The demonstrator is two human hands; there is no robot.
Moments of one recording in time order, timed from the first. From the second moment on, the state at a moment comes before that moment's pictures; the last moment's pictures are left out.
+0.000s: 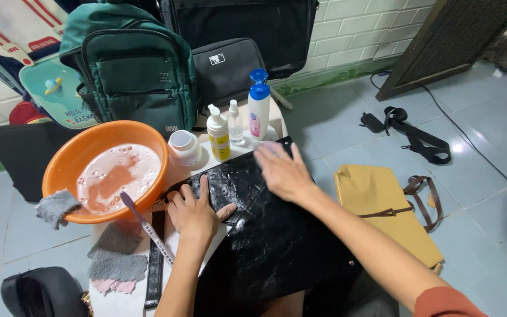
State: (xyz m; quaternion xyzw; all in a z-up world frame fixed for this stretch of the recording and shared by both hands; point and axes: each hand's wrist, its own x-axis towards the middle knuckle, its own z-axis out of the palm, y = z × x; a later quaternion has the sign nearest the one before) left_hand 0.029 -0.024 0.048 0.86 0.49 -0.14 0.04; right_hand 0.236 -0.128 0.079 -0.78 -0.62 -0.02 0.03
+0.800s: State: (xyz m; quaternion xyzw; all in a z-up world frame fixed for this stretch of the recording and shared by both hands) left_hand 0.035 -0.014 0.022 0.86 0.50 -0.13 0.03; right_hand 0.300 -0.148 0.057 -0.83 -0.48 0.12 0.26
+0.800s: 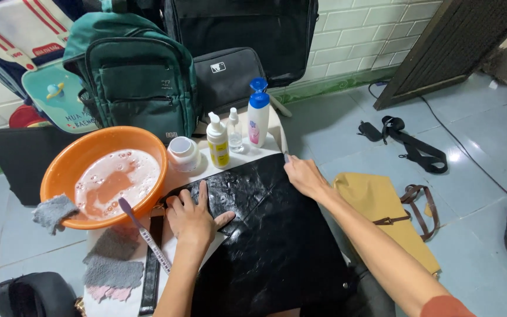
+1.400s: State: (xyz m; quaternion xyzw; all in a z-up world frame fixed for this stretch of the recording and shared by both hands) left_hand 0.034 -0.022 0.043 0.85 0.51 -0.13 0.04; right_hand 0.247 -0.285 0.121 -0.39 0.16 0.36 0.83
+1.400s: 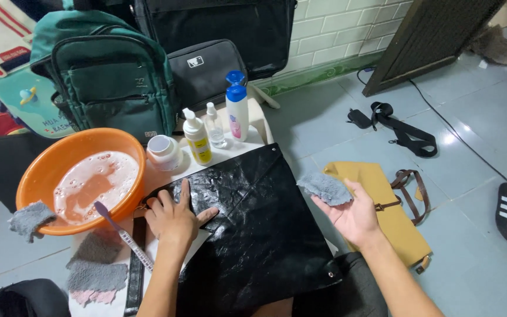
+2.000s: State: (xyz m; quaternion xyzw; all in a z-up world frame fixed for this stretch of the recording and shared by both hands) left_hand -0.016 -0.214 0.080 0.92 0.17 0.27 0.22; right_hand 0.178 -0.315 0.178 -0.46 0.08 0.34 0.81
